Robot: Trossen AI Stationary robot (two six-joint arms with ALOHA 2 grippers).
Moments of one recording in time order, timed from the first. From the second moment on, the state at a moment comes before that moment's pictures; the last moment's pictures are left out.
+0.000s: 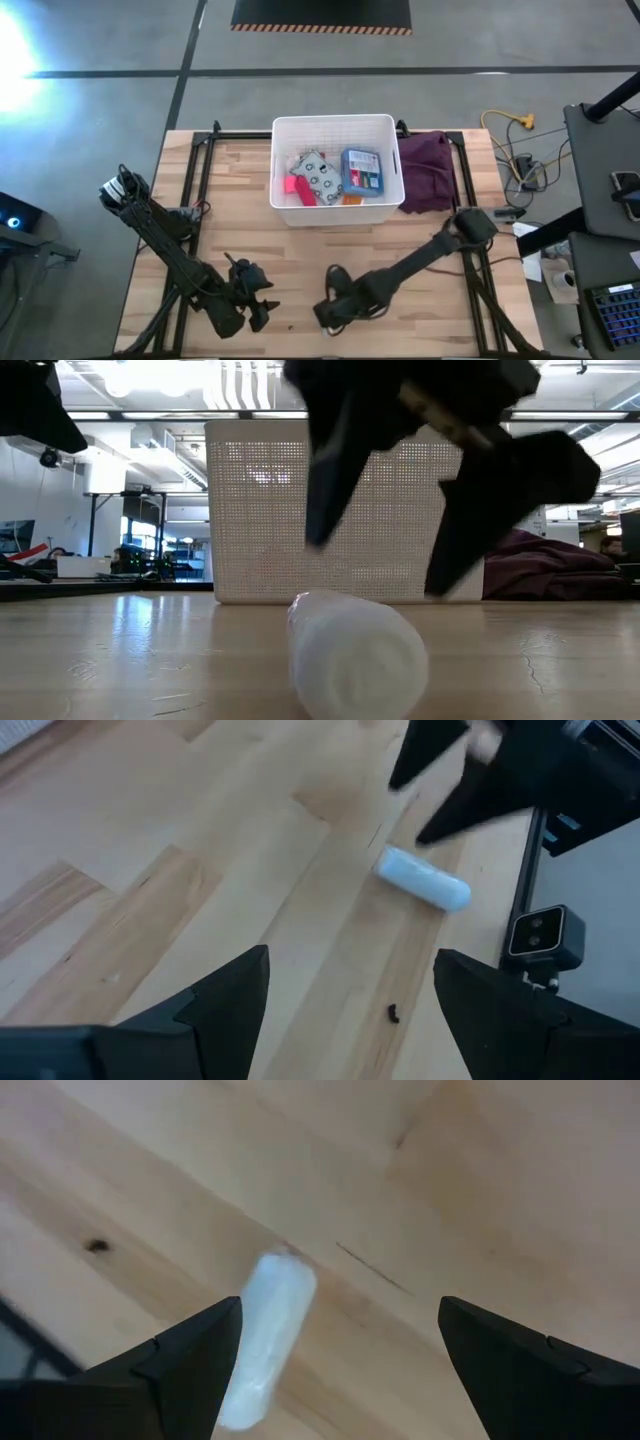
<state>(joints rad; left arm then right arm) -0.83 1.48 1.00 -0.47 -0.60 -1.30 0.52 2.14 1.64 -0.71 0.17 1.59</state>
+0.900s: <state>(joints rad) -0.86 1.48 1.00 -0.49 -0.60 -1.29 0.58 2.52 2.19 -1.08 0.19 1.56</state>
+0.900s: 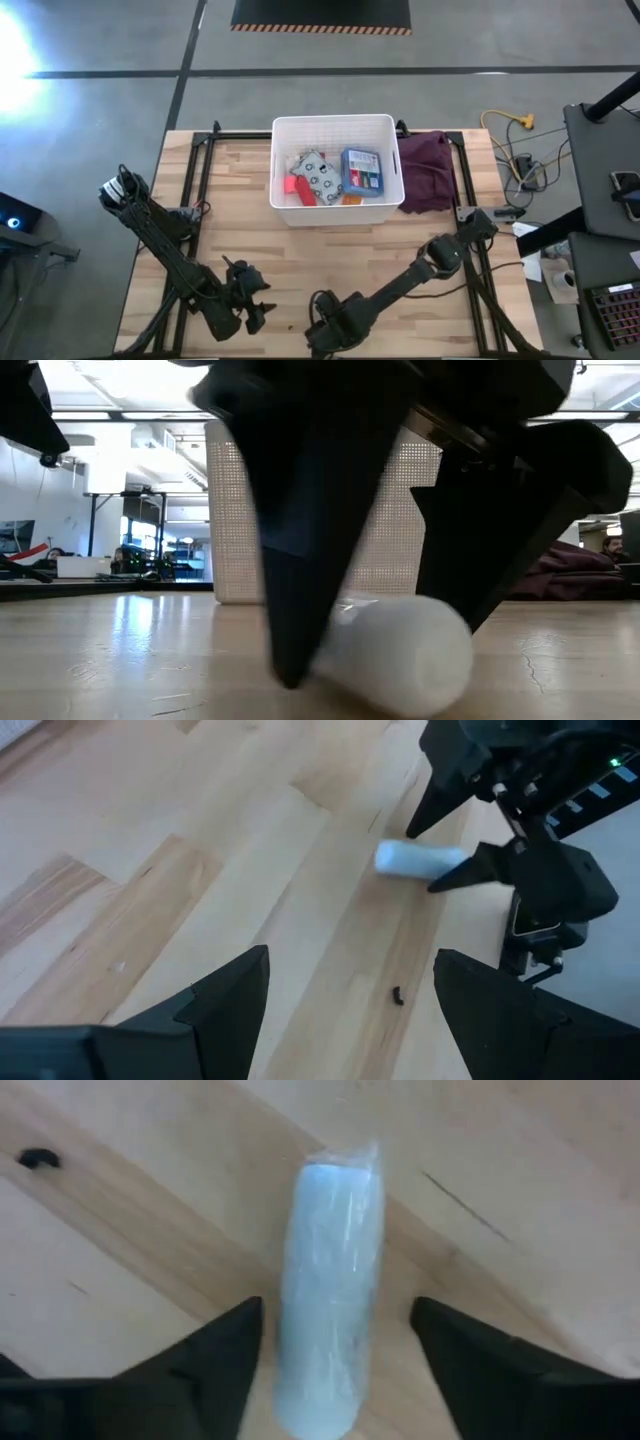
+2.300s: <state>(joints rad) -0.87 1.48 1.20 -0.45 -0.81 -1.26 -0.03 1.89 2.18 -1.33 0.58 0.65</state>
